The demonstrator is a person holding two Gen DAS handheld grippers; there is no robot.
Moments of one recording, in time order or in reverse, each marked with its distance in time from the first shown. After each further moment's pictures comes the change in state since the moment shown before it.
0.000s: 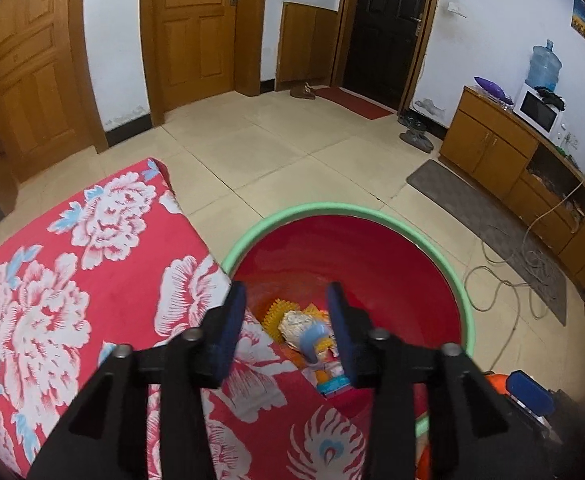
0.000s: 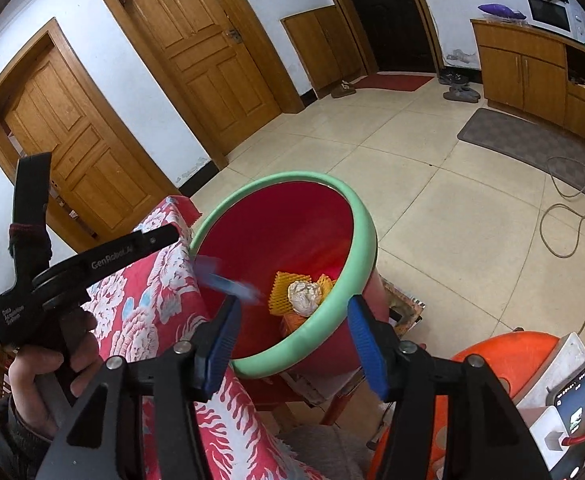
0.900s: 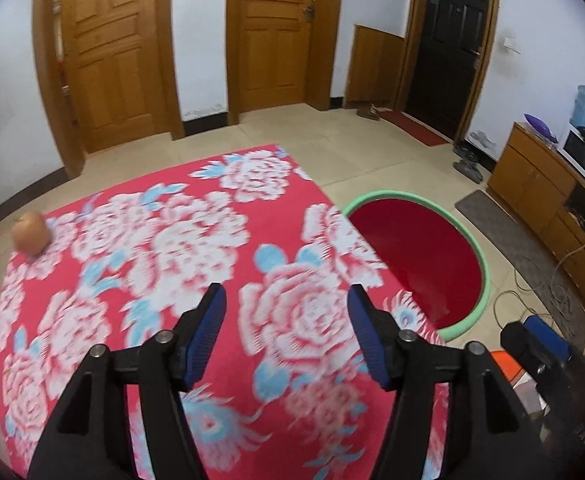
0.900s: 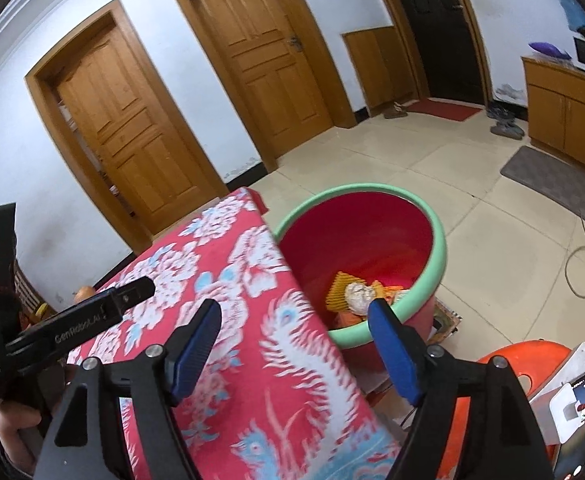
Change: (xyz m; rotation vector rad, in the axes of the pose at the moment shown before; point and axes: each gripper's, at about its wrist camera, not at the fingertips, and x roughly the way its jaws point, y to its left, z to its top) left arm -0.137 0.067 -0.077 -0.164 -0.060 0.185; right arm -0.048 0.069 -0.027 -0.162 -0.047 0.124
